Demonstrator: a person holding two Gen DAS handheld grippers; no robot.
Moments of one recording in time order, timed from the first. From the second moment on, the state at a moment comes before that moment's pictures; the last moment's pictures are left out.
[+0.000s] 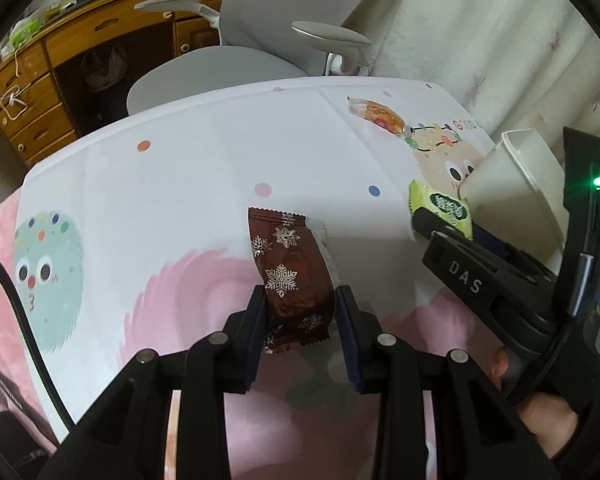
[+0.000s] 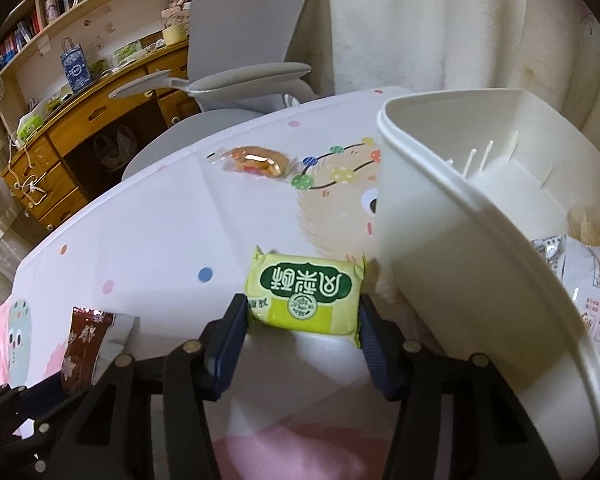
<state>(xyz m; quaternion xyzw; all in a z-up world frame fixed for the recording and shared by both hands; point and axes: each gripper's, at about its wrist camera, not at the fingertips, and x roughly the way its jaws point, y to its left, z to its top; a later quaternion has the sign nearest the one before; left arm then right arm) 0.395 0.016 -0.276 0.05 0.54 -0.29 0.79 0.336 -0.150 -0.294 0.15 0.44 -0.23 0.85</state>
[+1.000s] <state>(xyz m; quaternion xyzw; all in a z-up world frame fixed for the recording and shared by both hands) 0.238 0.091 -0.136 0.01 0.51 -0.28 0.81 0.185 -0.066 -0.226 0.13 0.52 -0.02 0.84</state>
